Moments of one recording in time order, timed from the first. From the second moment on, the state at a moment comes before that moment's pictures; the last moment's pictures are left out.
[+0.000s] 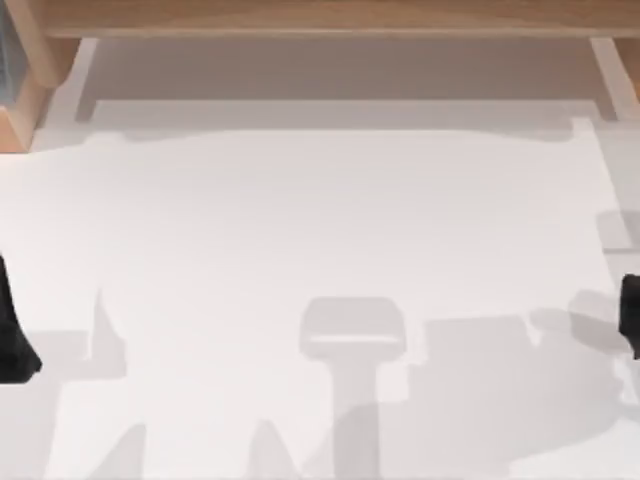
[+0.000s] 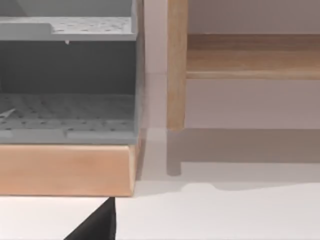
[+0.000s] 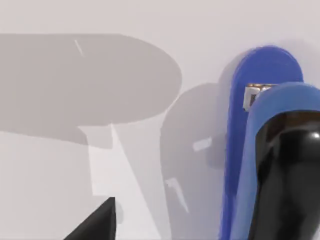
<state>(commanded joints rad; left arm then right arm) 0.00 0.00 0.00 0.00 0.00 0.00 0.02 1.63 0.87 -0.80 0.00 0.33</state>
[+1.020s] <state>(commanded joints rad) 0.00 0.00 0.00 0.00 0.00 0.00 0.02 1.68 0.81 -0.70 0.00 0.33</state>
